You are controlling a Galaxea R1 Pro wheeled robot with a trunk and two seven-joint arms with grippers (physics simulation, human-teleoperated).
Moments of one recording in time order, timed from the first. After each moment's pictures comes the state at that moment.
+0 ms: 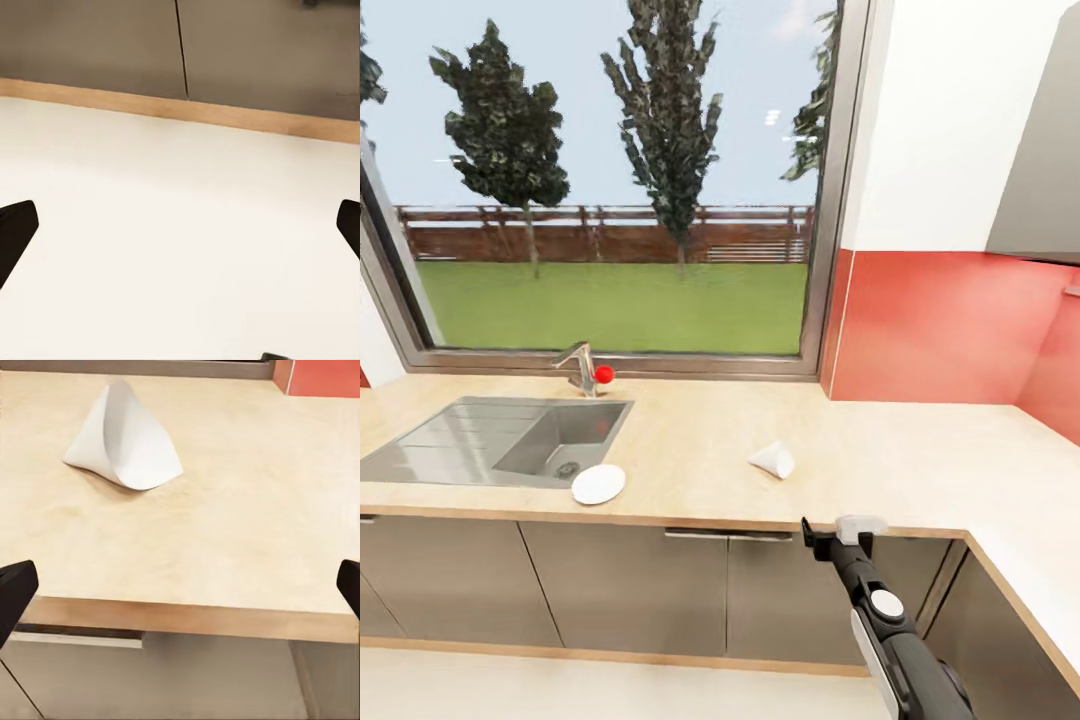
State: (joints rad) left arm 0.04 0.20 0.24 -0.22 0.09 -0.71 -0.15; right arm -0.35 0.03 0.00 -1.03 0.05 0.00 -0.01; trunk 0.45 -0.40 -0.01
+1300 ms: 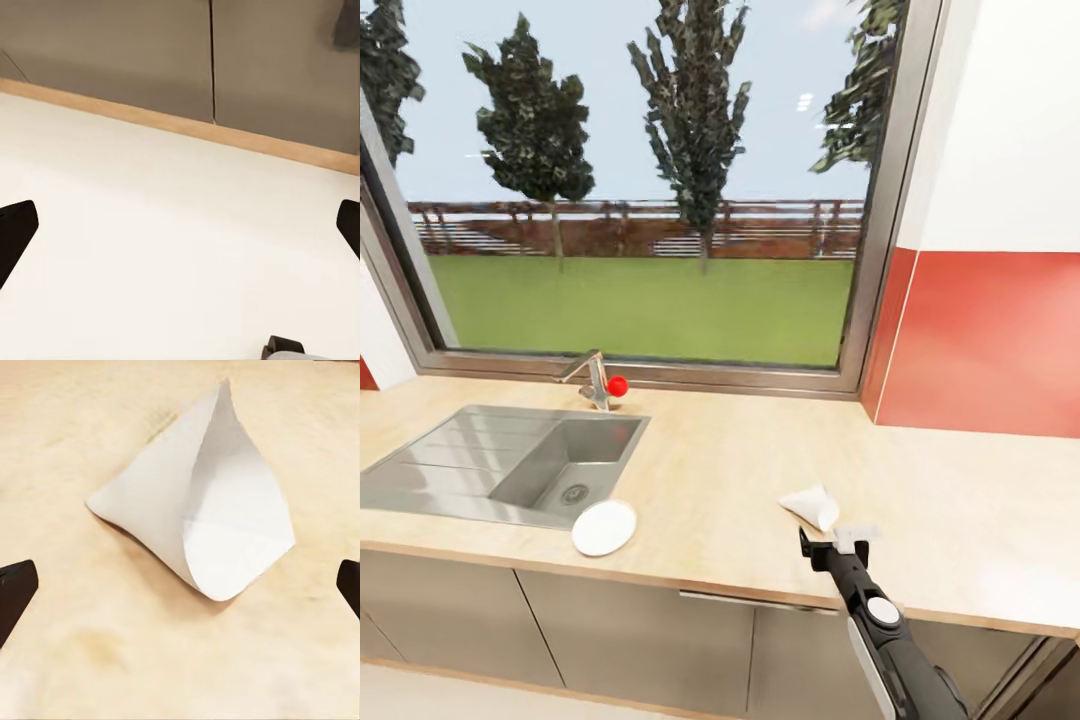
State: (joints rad) left arm 0.04 0.20 0.25 -0.20 0.09 -0.71 -0.13; right arm -0.35 0.04 0.00 -0.98 0.05 0.00 -0.01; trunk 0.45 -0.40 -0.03
